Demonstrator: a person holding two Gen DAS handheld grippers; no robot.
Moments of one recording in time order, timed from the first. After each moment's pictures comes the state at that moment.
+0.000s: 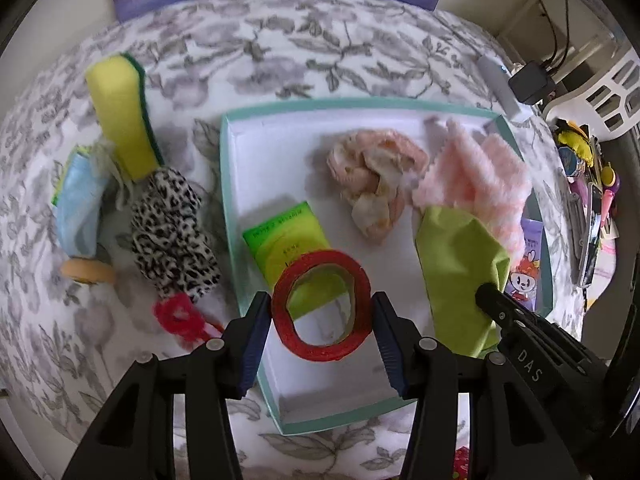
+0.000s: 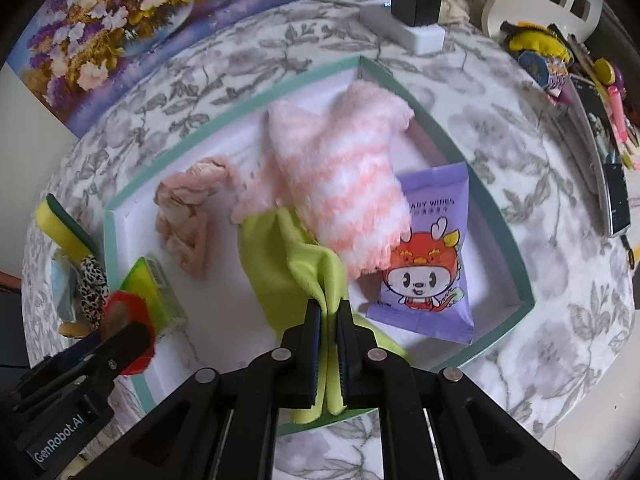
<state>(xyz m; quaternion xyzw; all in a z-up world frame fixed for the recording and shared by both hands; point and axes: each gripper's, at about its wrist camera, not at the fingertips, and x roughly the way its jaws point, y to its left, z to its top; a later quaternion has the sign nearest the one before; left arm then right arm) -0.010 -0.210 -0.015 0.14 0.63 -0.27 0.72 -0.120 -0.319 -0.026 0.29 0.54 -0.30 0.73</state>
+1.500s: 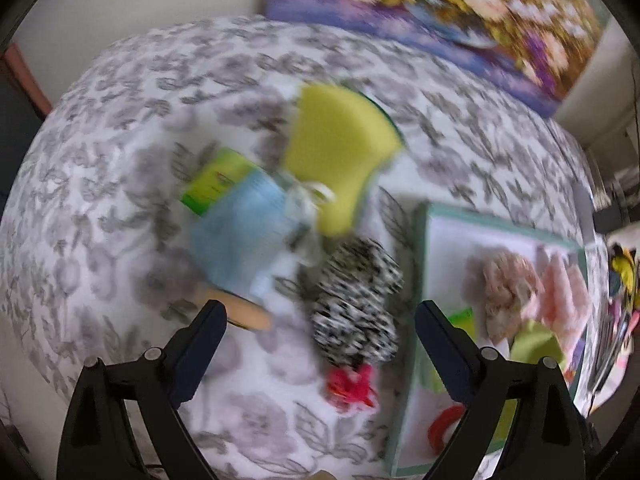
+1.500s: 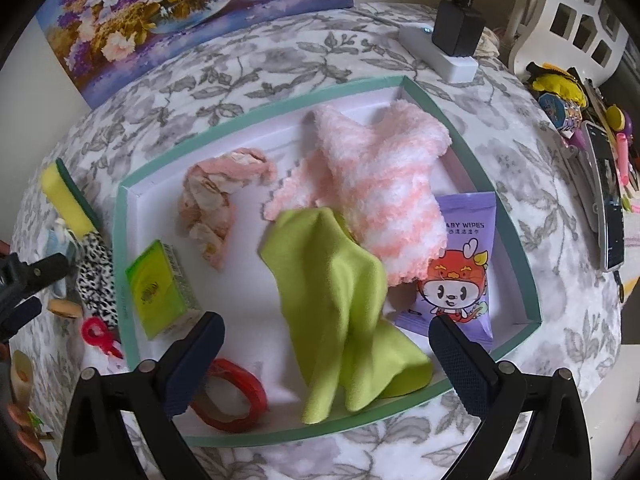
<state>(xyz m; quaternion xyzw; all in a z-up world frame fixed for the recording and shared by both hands) 0.061 -0.121 -0.008 0.05 0.61 -0.13 0.78 -0.095 -0.293 -0.019 0.23 0.54 -0.29 0.76</state>
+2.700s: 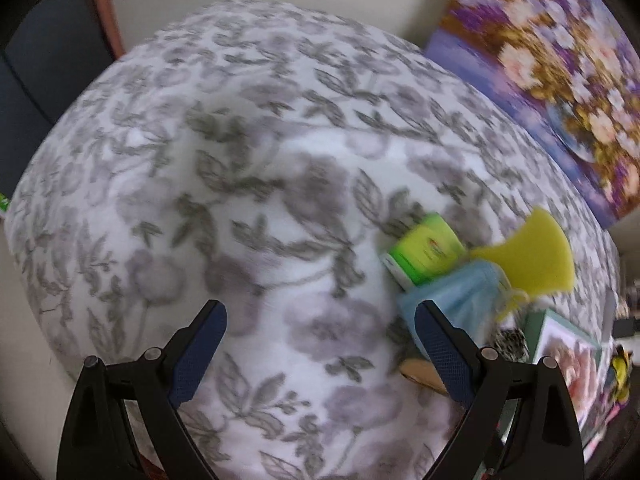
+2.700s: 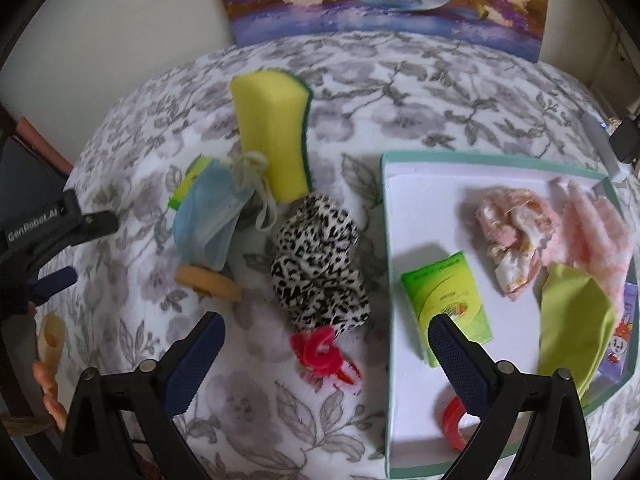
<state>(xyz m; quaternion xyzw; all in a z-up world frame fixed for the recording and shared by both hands) 0.130 0.041 -0.011 -0.06 0.59 -0.02 0.80 0.020 -0.143 -0.023 0.16 0.55 -0.14 0.81</state>
